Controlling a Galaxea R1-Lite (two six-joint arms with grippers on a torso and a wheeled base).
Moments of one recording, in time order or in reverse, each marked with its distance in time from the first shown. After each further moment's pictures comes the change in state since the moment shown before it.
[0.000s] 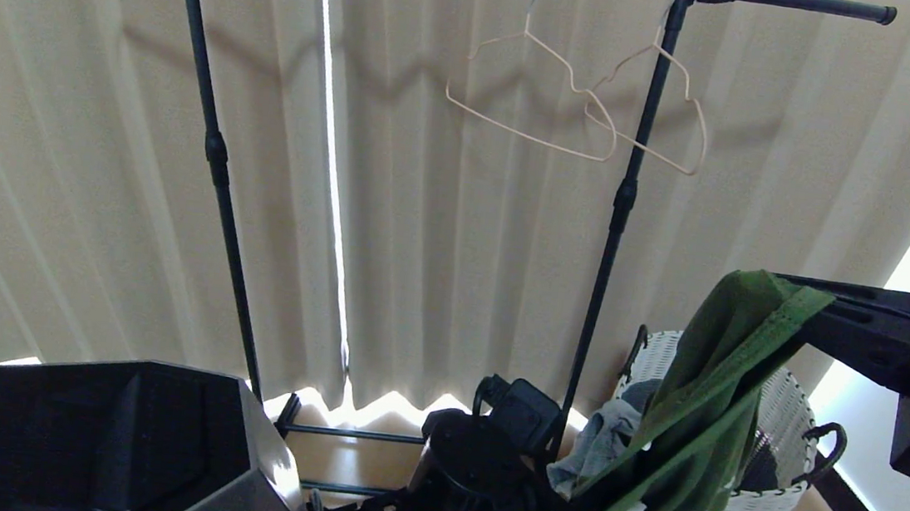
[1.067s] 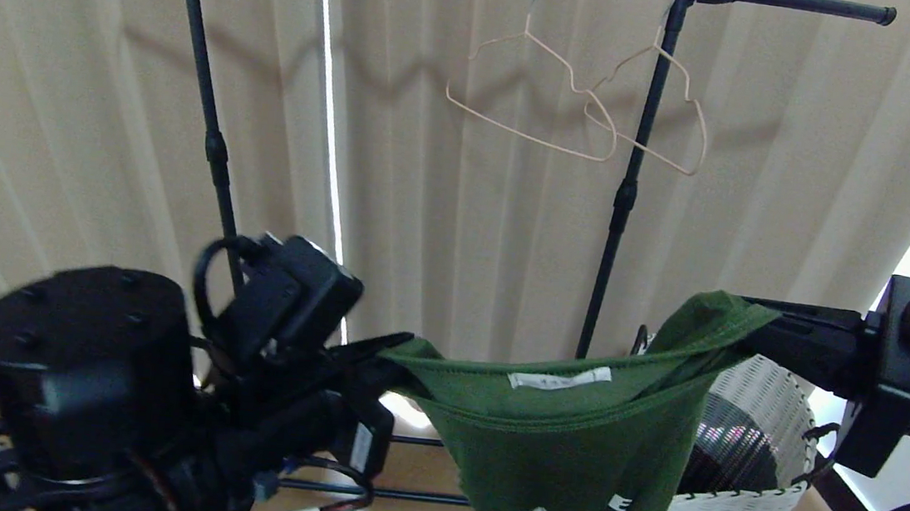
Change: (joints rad) left arm 0.174 -0.659 0.251 0.247 -0.042 0.164; right arm -0.041 0.064 0.017 -0.004 -0.002 0.063
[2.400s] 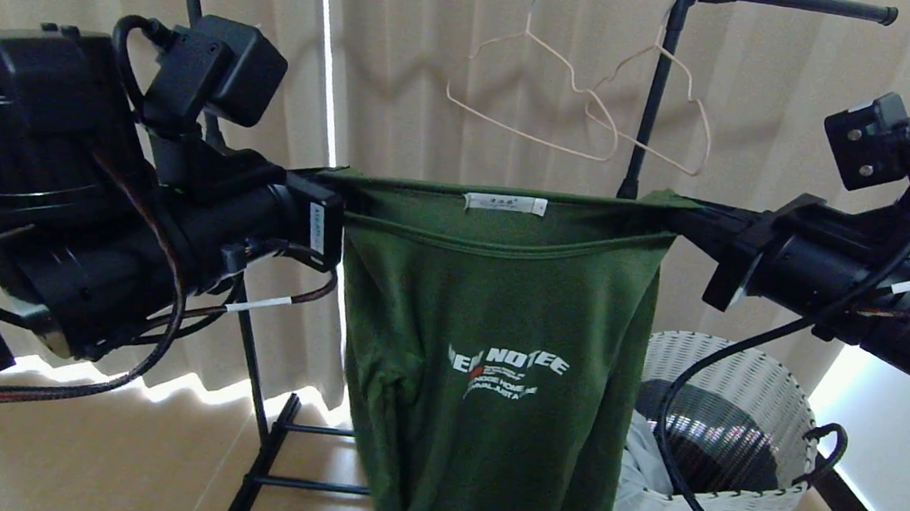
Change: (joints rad) left arm 0.244 0.006 -0.357 0.224 -0.015 0.031; right arm -0.148 0.295 -0.063 -0.440 -0.009 0.013
